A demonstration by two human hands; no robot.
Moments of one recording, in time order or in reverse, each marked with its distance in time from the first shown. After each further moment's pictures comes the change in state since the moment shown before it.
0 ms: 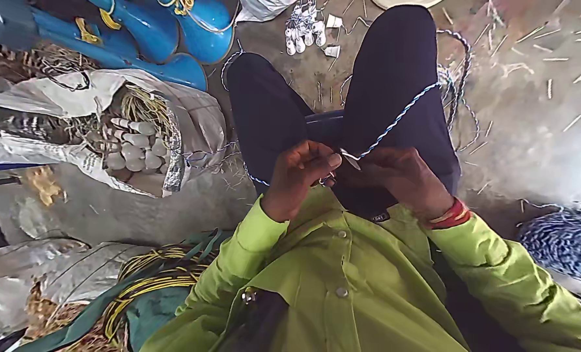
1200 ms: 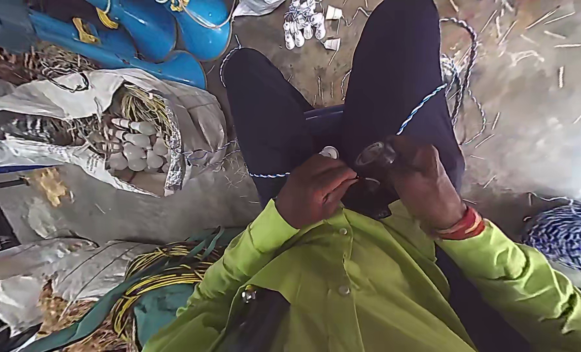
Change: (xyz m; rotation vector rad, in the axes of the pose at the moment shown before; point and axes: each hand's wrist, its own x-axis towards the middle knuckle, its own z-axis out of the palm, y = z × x) left_hand 0.003 -0.023 0.006 0.823 -0.088 0.888; right_hand -0.011 -0.012 0.004 -0.133 0.165 0.003
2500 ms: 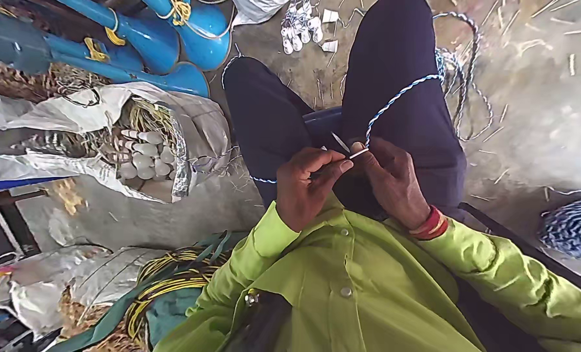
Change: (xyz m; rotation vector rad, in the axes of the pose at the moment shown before) left_hand 0.006 0.005 0.002 -0.235 0.158 -0.379; right_hand 0.005 0.014 0.030 0.087 0.098 -0.040
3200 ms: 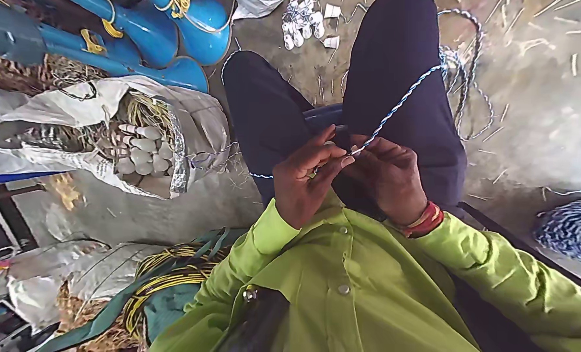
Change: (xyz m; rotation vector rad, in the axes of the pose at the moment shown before) left_hand 0.001 -0.001 0.002 -0.103 0.038 0.066; right_hand -0.001 -0.001 0.010 0.560 0.062 0.171
